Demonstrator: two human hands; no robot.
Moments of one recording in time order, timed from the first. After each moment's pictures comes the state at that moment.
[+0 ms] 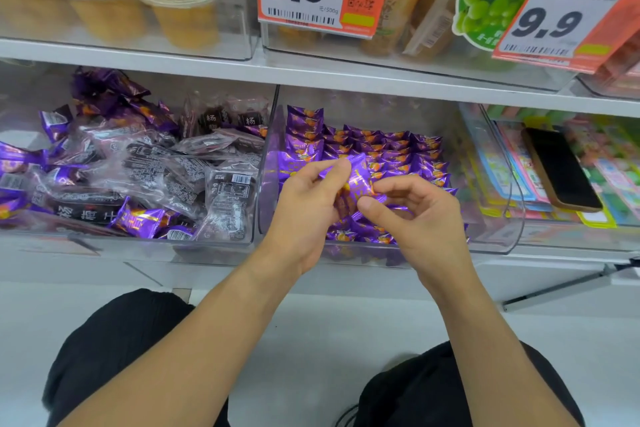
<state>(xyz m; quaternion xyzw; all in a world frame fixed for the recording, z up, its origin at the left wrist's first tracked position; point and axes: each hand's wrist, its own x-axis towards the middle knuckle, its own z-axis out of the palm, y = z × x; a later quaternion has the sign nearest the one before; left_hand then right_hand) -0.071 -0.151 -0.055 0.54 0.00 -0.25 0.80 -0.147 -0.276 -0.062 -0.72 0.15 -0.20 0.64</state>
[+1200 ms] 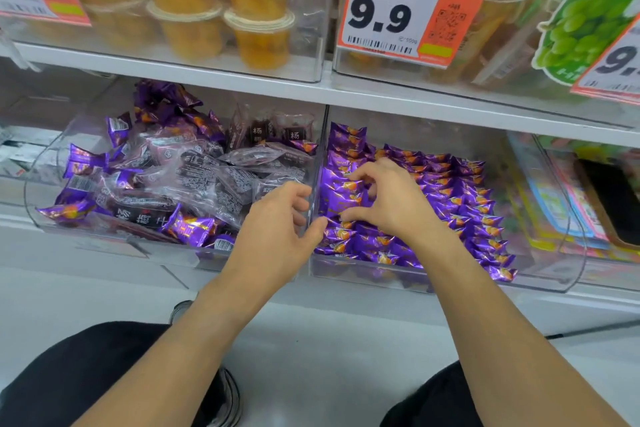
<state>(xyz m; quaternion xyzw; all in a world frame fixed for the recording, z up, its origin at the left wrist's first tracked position) -0.036 -0.053 -0.081 0.88 -0.18 0.00 0.43 -0.030 -0.268 -0.091 -0.97 0.03 -0.04 0.22</state>
